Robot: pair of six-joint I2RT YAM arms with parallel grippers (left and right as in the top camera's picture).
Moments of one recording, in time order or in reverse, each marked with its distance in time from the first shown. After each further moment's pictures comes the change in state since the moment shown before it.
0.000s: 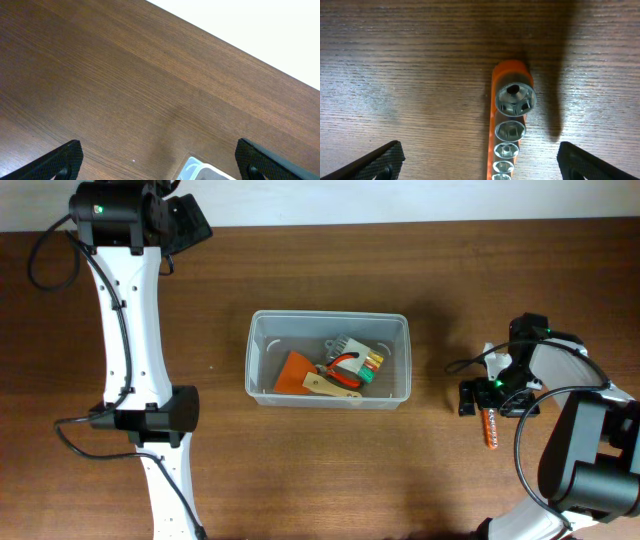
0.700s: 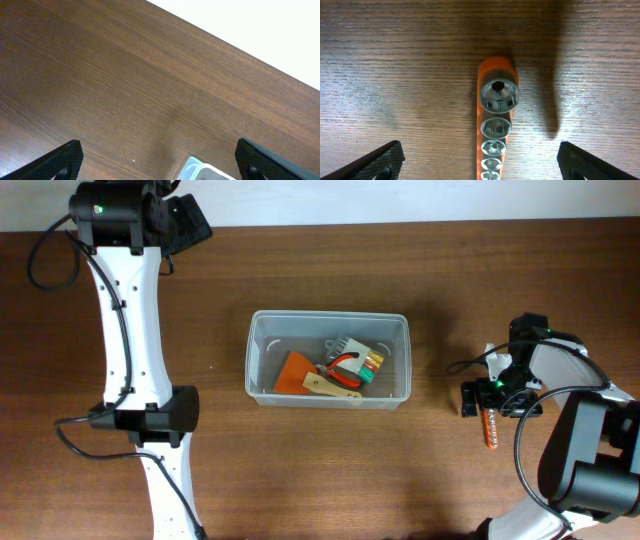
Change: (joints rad) left arm 0.000 0.000 0.000 0.000 0.000 0.000; right arm 0.000 0.000 0.000 -0.003 0.039 0.003
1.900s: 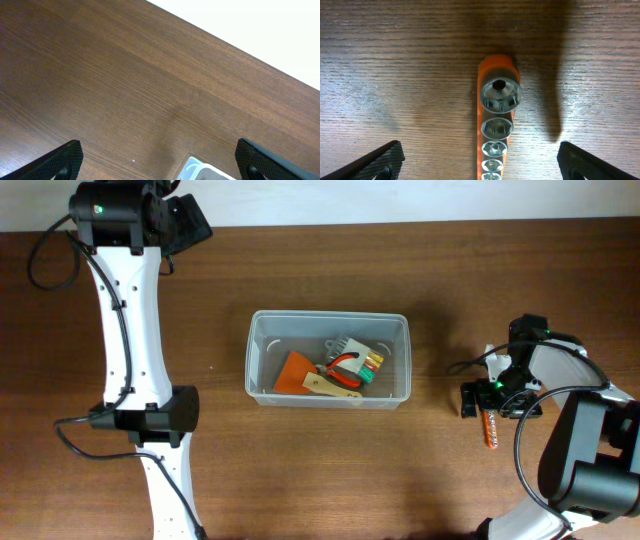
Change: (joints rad) left arm 0.000 0.000 0.000 0.000 0.000 0.000; right arm 0.000 0.000 -0.008 0.006 0.000 0.004
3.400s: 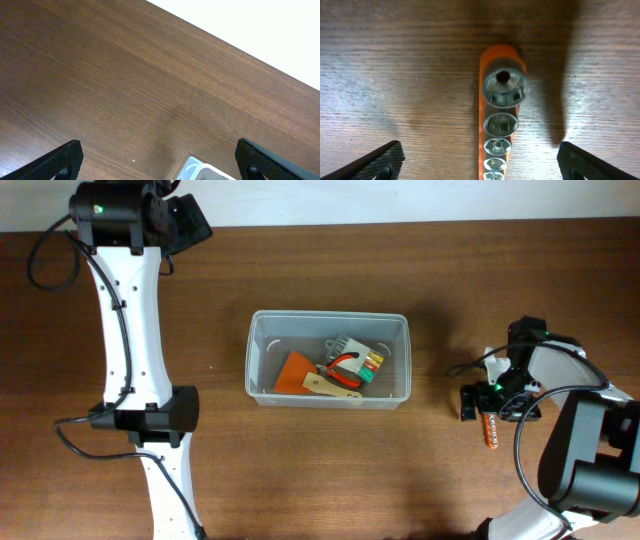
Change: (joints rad) left arm 0.000 0.000 0.000 0.000 0.000 0.000; right arm 0.000 0.000 -0.017 -0.001 0.000 0.000
